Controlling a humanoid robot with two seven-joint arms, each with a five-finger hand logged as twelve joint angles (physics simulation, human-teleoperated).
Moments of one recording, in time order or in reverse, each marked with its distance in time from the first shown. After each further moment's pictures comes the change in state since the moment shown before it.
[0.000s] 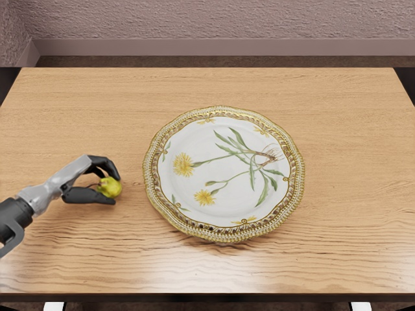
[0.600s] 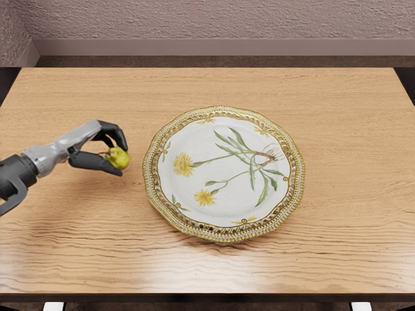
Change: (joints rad) left arm -0.217 0.010 -0.007 -0.004 -0.009 -0.165 0.105; right arm 0.006 0.000 0.003 0.001 0.000 0.001 -0.001
